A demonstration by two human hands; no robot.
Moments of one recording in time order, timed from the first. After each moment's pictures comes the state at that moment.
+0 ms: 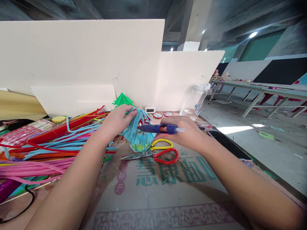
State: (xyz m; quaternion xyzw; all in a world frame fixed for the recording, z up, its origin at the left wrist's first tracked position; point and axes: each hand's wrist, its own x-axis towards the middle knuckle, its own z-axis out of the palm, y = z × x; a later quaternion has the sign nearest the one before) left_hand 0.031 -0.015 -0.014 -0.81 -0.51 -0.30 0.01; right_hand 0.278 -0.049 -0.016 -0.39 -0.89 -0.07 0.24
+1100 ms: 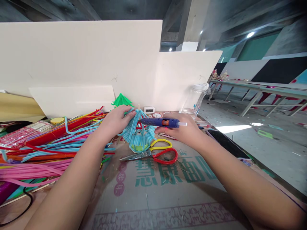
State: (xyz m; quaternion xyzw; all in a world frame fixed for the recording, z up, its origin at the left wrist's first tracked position) left_hand 0.030 -0.017 -0.011 -0.82 -0.49 -0.30 -0.02; right_hand 0.278 -0.046 -0.017 -0.42 -0.85 -0.04 0.31
